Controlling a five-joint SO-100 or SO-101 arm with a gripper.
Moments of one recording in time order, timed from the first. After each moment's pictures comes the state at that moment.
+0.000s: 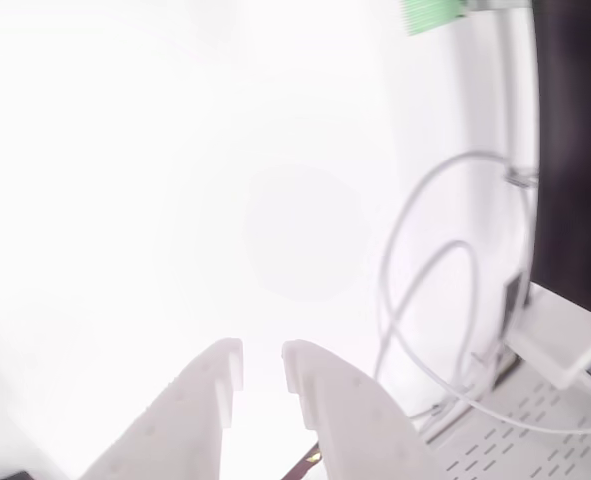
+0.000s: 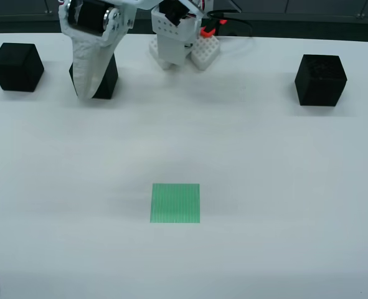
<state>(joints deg) 23.8 122.7 112.9 71.4 -15.9</state>
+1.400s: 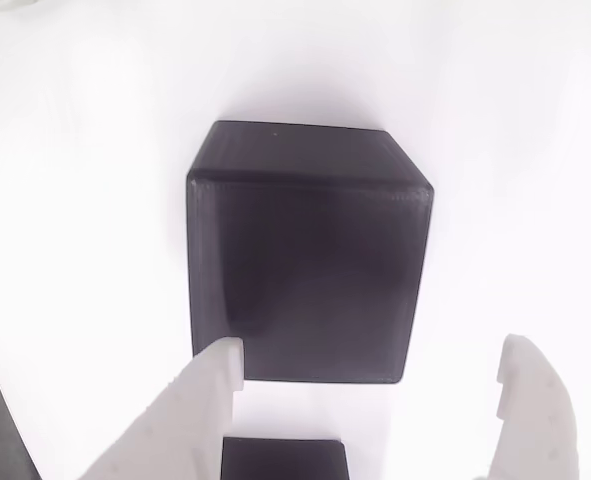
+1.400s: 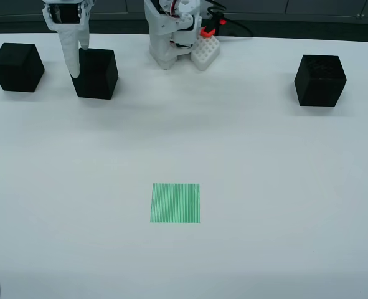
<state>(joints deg) 62.5 116.4 120.3 89.6 -66.9</state>
